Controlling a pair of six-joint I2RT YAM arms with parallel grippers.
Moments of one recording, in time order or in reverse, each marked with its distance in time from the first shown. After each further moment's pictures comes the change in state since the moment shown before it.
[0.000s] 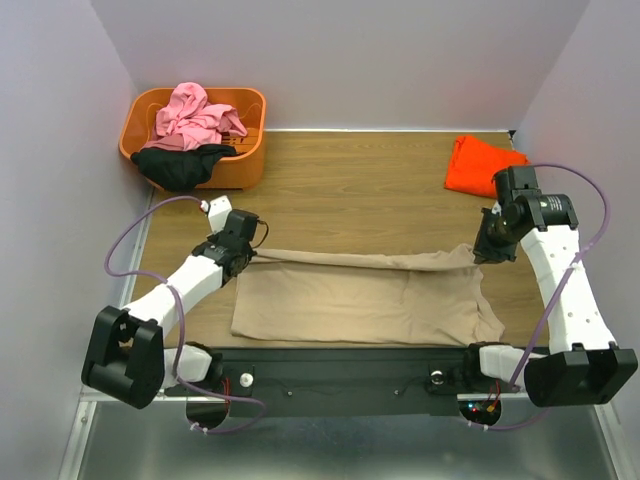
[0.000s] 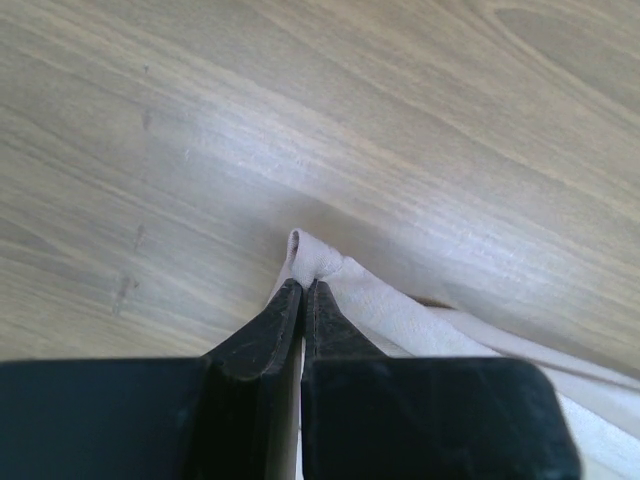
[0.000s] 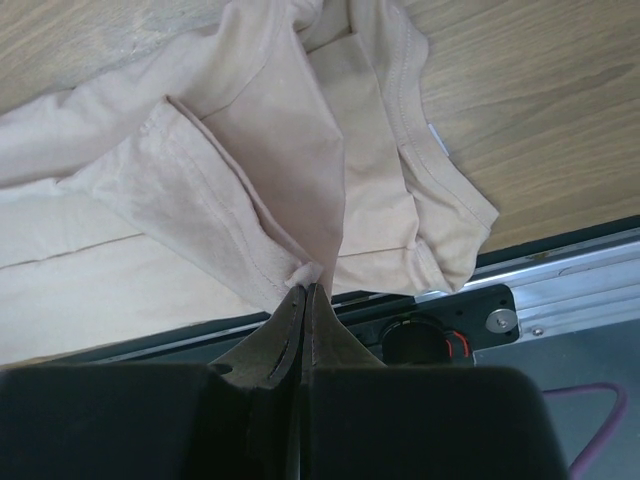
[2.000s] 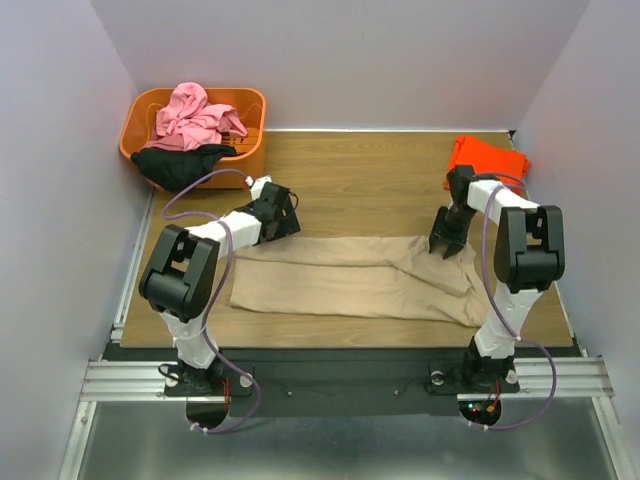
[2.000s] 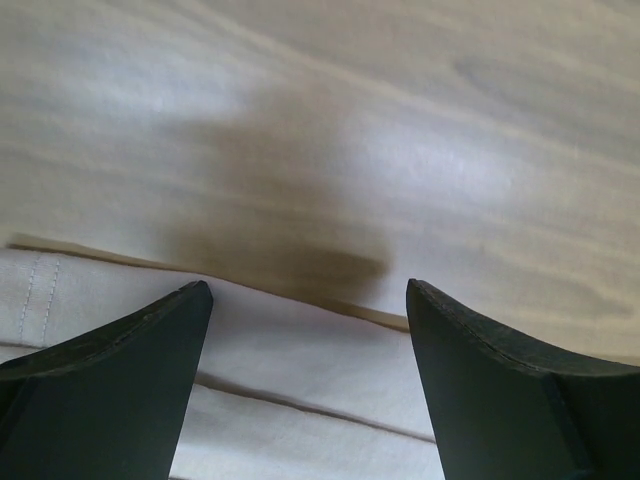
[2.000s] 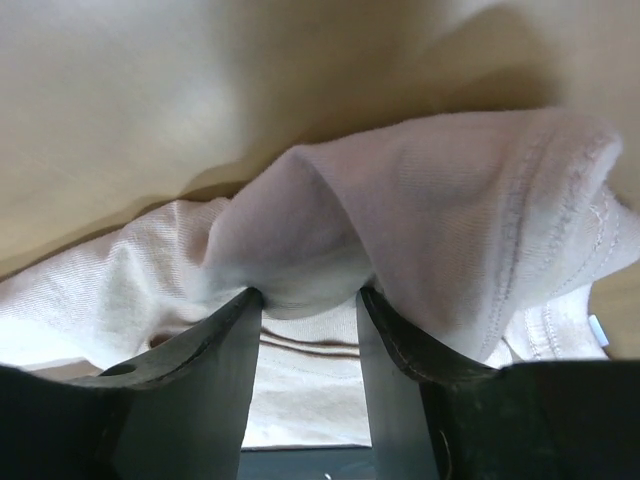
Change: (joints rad) left arm -0.043 0.497 0.289 0.160 0.248 0.027; right arm 0.000 0.710 -0.032 0.468 -0.116 0.068
